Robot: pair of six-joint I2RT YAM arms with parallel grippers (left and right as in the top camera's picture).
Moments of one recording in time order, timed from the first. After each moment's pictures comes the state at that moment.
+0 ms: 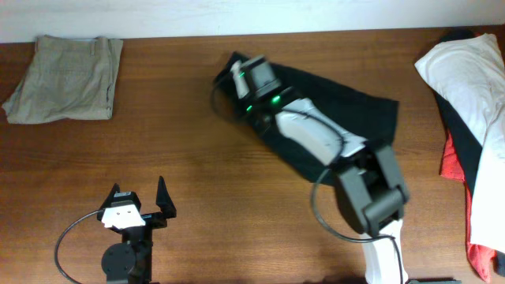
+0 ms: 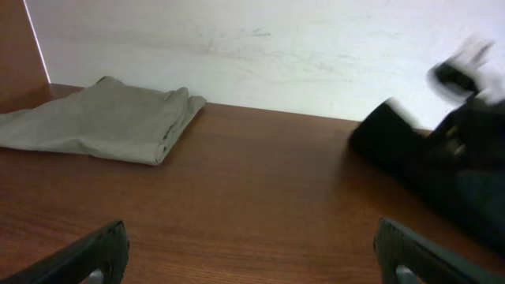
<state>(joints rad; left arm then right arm) 0.04 0.02 0.01 -0.08 -0.05 -0.11 0.56 2.18 1.67 -0.37 -0.12 0.16</state>
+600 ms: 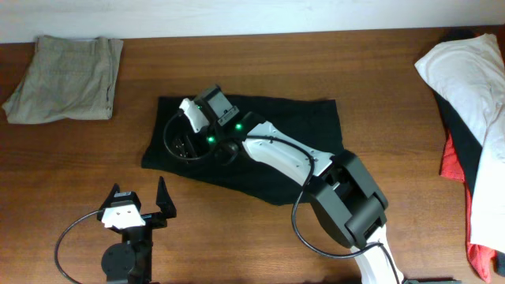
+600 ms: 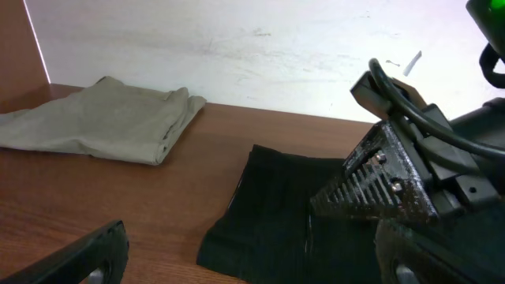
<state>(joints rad) 0.04 0.02 0.01 -0.08 -0.05 -0.11 0.72 2.19 1.67 -0.33 -0.53 0.29</state>
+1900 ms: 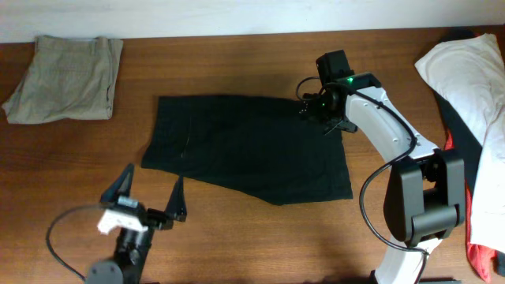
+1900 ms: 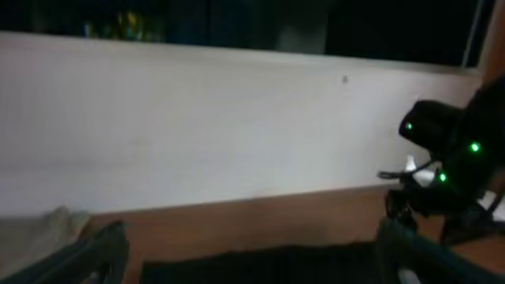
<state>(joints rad) 0.04 0.13 0.17 0.16 0.32 -0.12 0.21 1.97 1.53 -0.85 0.04 0.47</state>
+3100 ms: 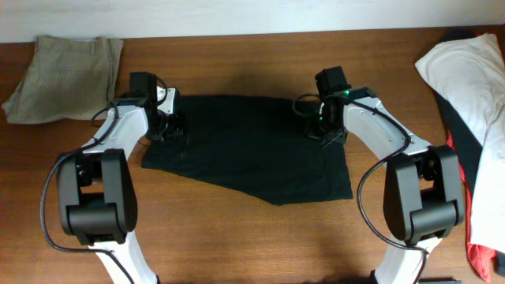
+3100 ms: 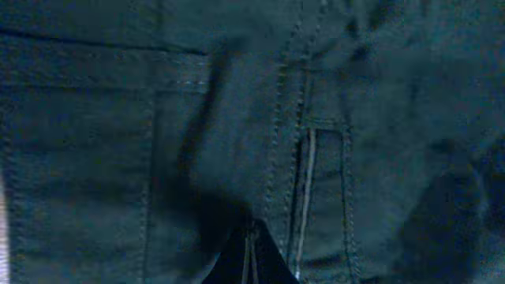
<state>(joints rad) 0.01 2.05 1.39 -0.60 0.25 -0.02 0.20 1.98 1.40 -0.79 -0.10 0.50</state>
